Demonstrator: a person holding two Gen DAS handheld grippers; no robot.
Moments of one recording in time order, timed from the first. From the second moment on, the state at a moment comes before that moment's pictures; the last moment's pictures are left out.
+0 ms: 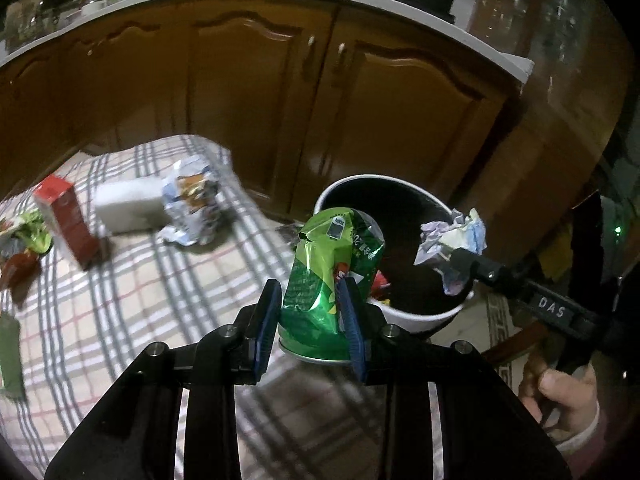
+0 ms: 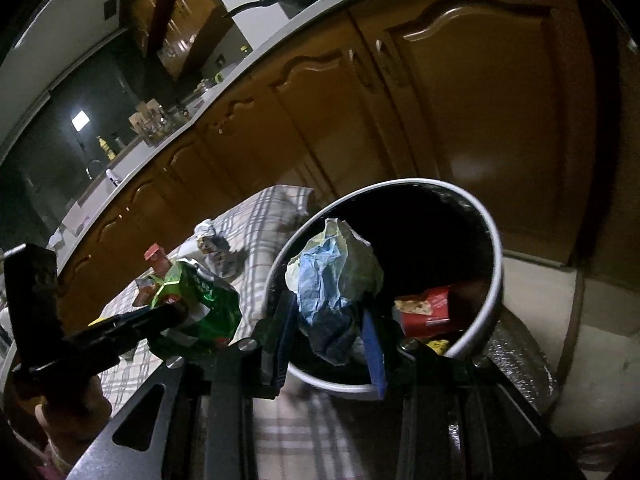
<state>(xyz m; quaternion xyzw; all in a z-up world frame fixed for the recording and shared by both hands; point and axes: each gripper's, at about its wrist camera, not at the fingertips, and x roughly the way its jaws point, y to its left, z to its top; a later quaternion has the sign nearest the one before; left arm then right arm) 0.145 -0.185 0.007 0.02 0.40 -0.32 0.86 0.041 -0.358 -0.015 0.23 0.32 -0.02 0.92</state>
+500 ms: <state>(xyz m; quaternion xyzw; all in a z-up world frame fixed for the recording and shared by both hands) 0.157 -0.238 0.016 0.04 0.40 -0.33 0.85 0.043 -0.384 -0.016 0.22 0.32 -0.04 0.92</state>
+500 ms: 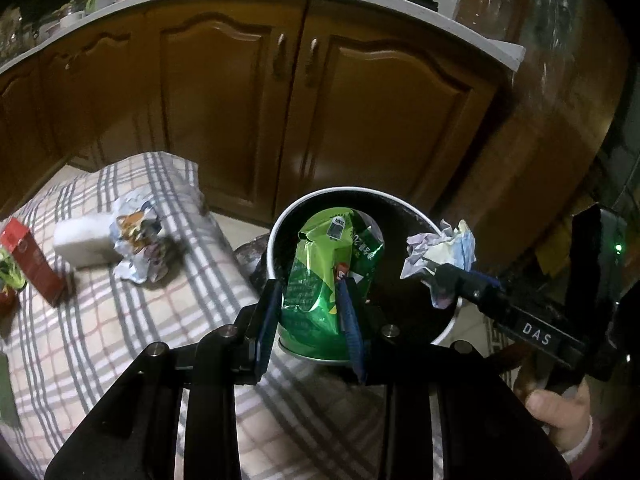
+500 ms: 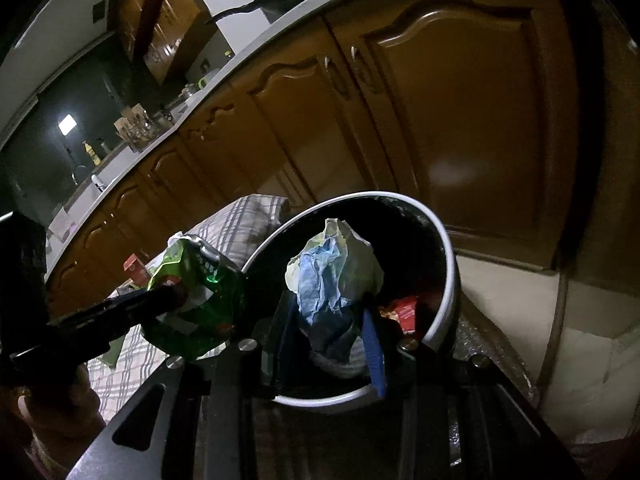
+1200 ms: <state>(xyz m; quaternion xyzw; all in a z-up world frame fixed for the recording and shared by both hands) 0.173 -0.271 -0.002 0.05 0.43 -0.34 0.84 0.063 -0.402 -0.021 0.21 0.34 -0.06 0.92</state>
